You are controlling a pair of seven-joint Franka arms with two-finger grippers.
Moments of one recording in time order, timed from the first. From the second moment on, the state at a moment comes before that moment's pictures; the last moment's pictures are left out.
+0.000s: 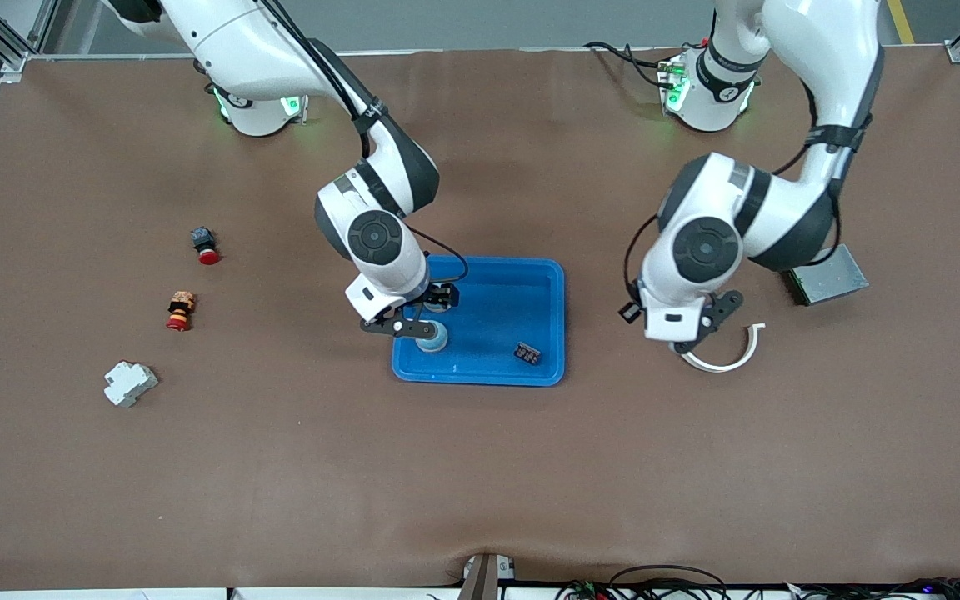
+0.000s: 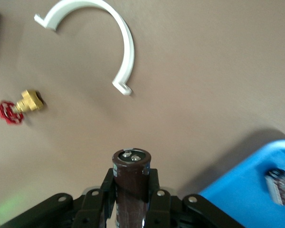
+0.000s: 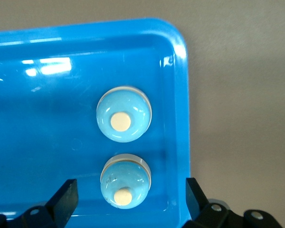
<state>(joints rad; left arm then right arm) -0.26 0.40 -0.17 -1.71 0.07 1.89 -1.13 0.58 0.59 0.07 -1.67 0.06 2.20 0.72</state>
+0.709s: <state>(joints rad) -0.05 0.49 -0.16 -1.83 0.14 2.04 -0.86 0.62 0.63 0.07 -1.67 0.06 2.23 0.72</state>
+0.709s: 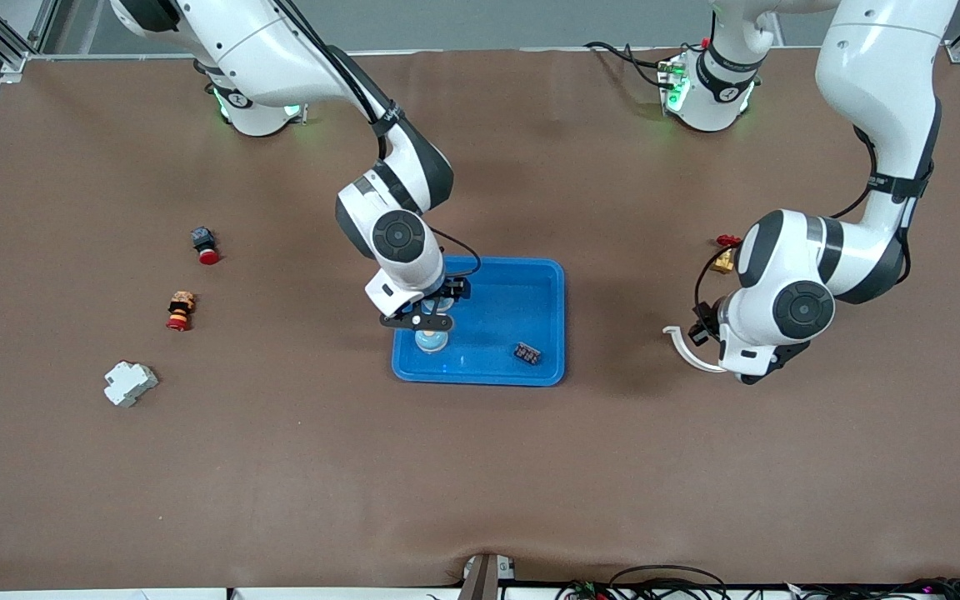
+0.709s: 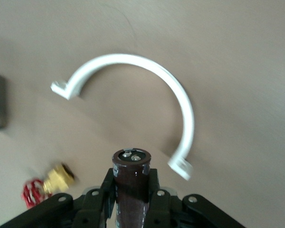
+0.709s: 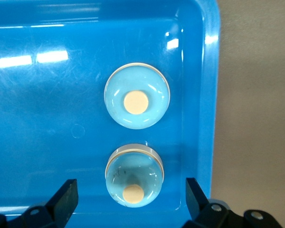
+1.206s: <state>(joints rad) -0.02 0.55 -0.16 -1.86 0.18 2.14 -0.84 0.63 0.65 0.08 -1.67 0.06 2.23 0.71</state>
